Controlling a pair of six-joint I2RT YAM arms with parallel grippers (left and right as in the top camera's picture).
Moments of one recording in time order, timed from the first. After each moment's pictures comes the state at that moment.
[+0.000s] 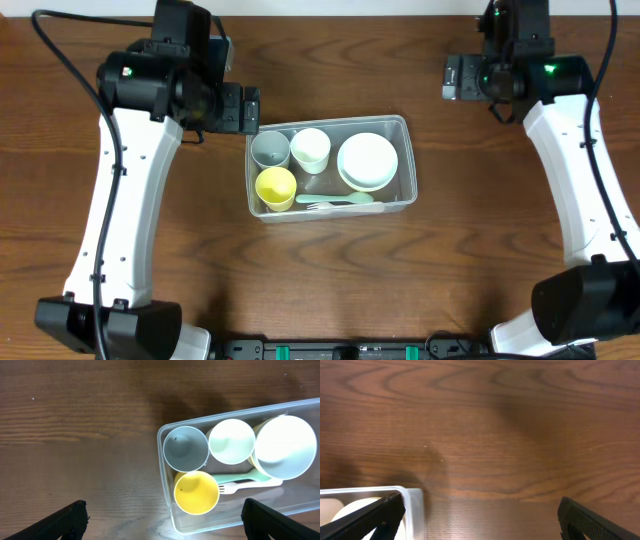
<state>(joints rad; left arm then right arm) -0.16 1.66 1.85 -1.36 0.04 -0.08 0.10 1.72 1.69 -0.92 0.08 0.13</state>
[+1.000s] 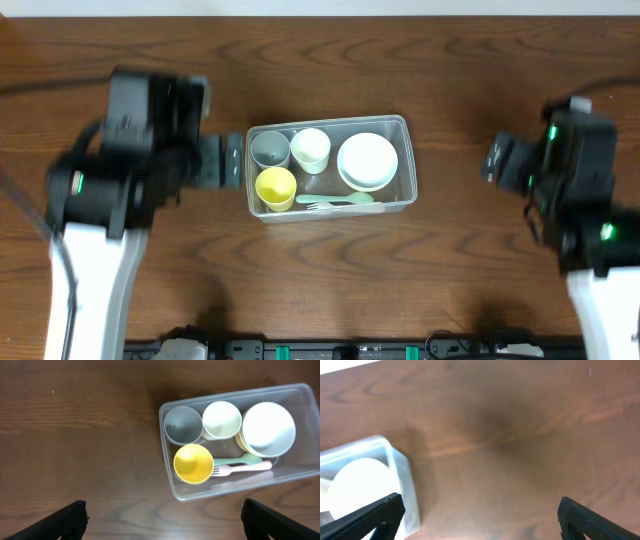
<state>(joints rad) -0.16 1.23 1.56 -1.32 0.04 -0.10 0.06 1.02 1.10 -0.88 0.17 0.31</state>
